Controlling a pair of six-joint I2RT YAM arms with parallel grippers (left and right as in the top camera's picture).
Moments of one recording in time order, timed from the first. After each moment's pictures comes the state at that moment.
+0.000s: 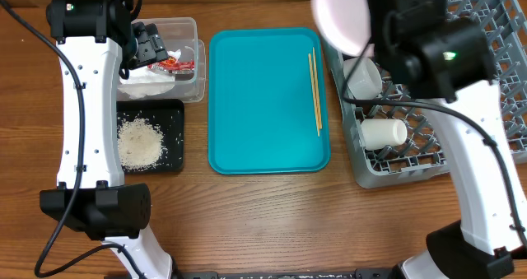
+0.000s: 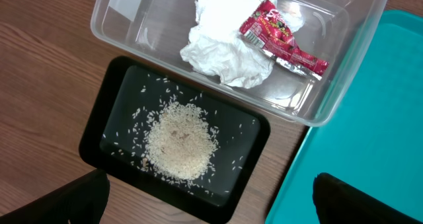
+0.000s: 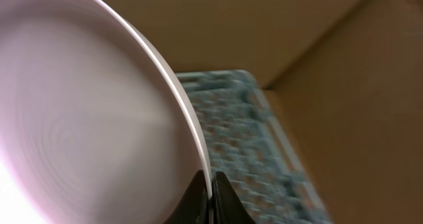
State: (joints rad) left arm 0.01 1.94 2.25 -1.53 -0.25 -0.39; right arm 0.38 1.74 2.22 -1.24 0.79 0.09
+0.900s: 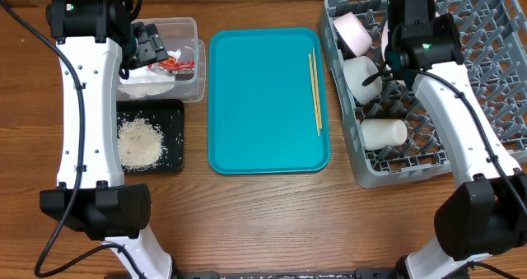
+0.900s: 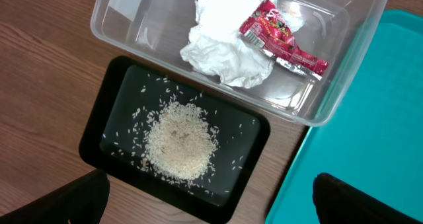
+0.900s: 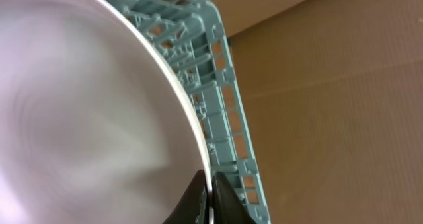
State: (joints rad) left arm 0.01 1.94 2.25 -1.53 -0.25 -0.39; right arm 0.14 1.79 1.61 -0.64 0.87 -0.33
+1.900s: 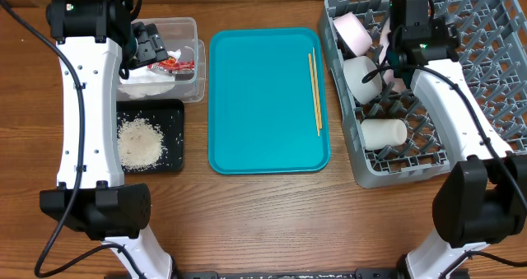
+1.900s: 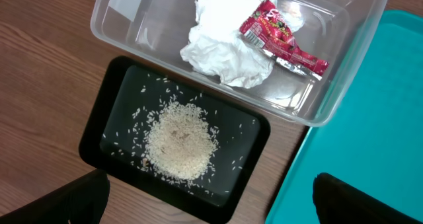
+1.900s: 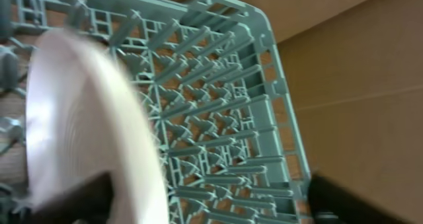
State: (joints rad) left arm 0.01 1.94 2.25 -1.53 -0.25 -0.39; right arm 0.11 1.86 1.58 -0.53 0.69 -0.27
